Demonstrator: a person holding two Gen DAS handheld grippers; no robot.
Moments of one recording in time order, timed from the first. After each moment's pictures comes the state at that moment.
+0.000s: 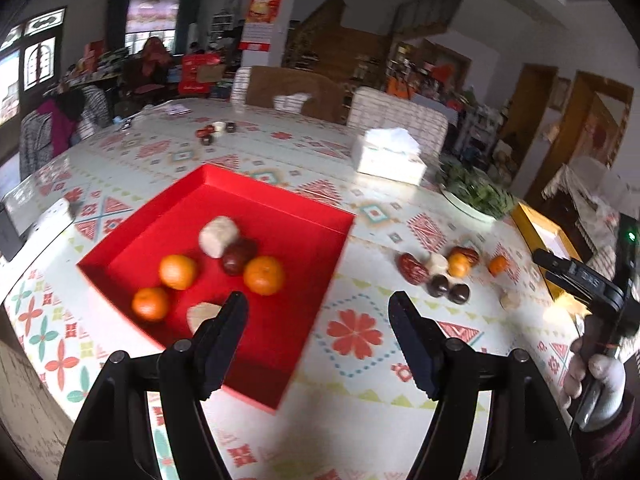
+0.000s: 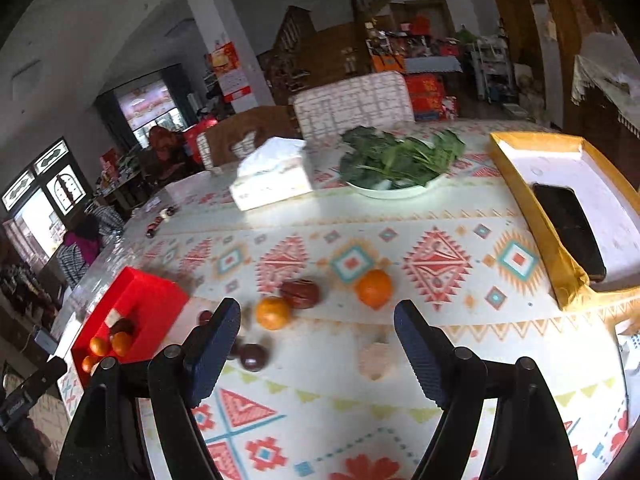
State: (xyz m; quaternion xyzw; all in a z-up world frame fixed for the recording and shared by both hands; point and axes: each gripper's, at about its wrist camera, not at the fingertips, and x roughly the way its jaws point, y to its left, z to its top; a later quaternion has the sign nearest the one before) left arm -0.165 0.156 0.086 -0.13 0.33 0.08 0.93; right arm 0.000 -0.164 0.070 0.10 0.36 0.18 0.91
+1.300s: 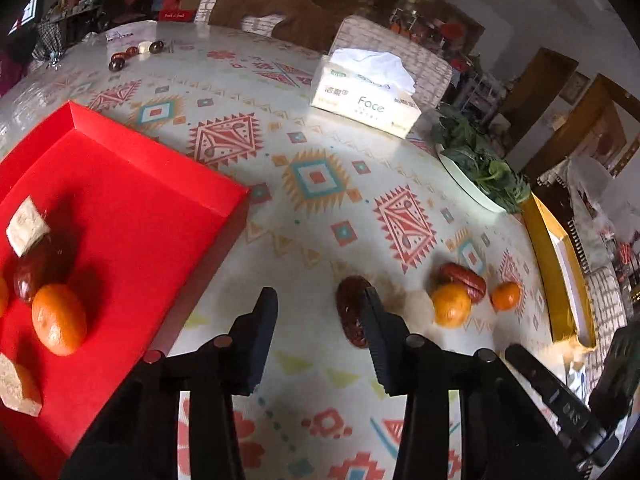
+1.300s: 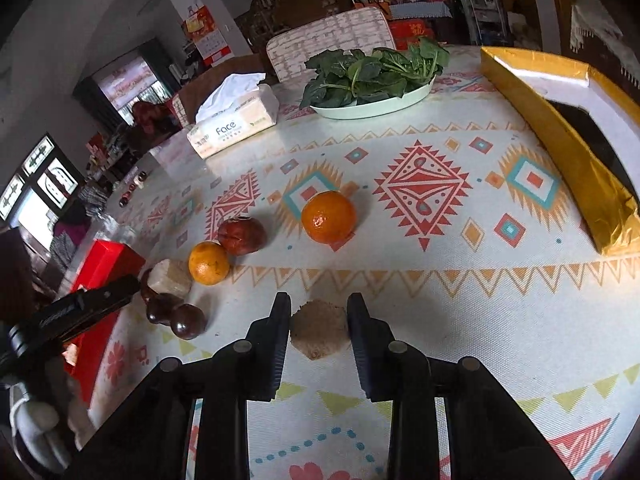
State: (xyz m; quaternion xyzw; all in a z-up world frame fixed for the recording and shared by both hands) left arm 0.001 0.113 0.020 -0.21 0.43 0.04 0.88; right arm 0.024 -0.178 0.008 0.13 0.44 0.20 0.86
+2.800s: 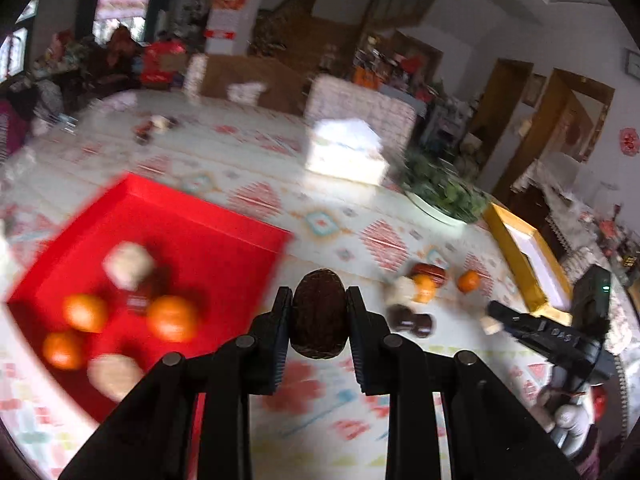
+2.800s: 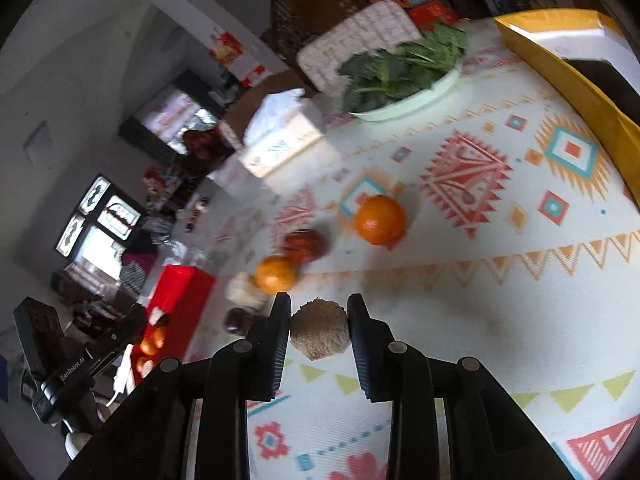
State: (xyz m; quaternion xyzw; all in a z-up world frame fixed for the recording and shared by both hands) left arm -0.104 0.145 0.087 -0.15 0.34 0.02 0.93; right arm 0.015 -0.179 0.020 0.23 0.41 0.29 0.83
